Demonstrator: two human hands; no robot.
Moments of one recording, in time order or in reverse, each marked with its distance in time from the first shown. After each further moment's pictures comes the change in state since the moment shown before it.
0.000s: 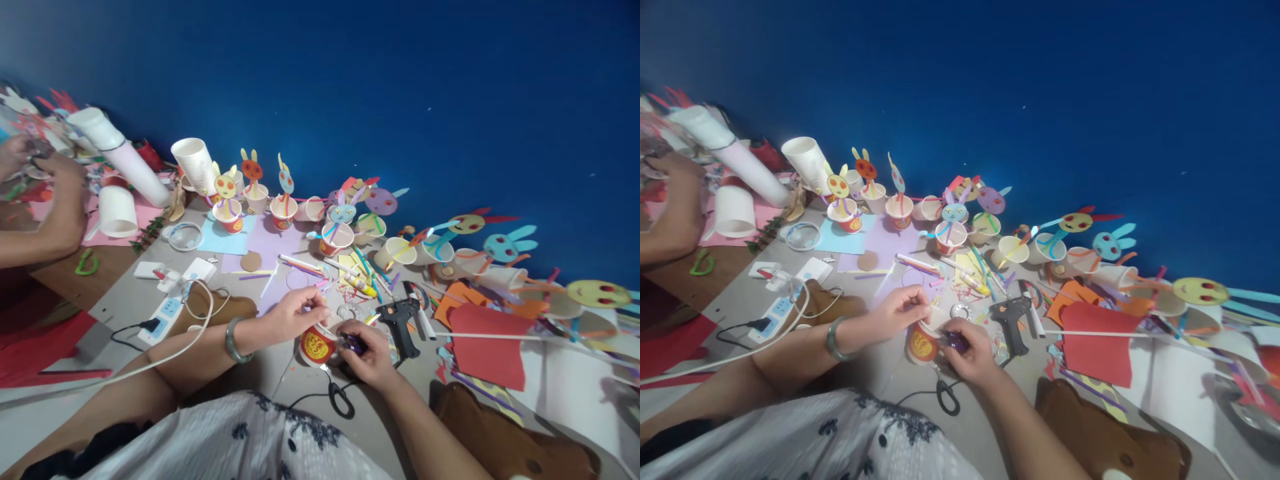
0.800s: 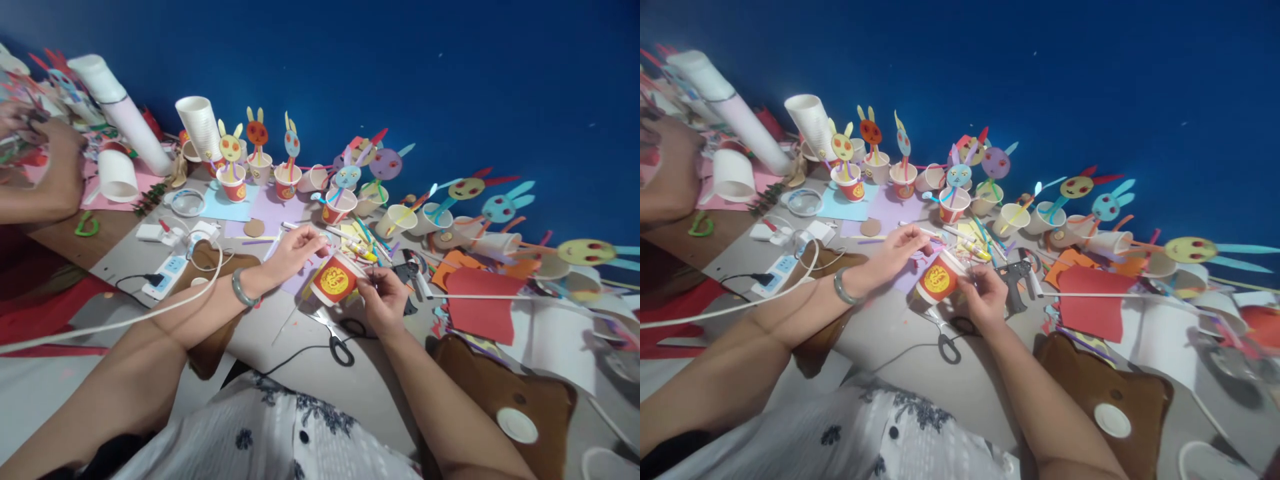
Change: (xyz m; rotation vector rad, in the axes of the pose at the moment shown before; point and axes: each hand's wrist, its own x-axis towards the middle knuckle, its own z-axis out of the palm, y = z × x) left_hand 0.008 -0.001 -0.006 -0.072 0.231 0.149; right_hand 0.002 0.007 0.007 0.098 0.377 0.165
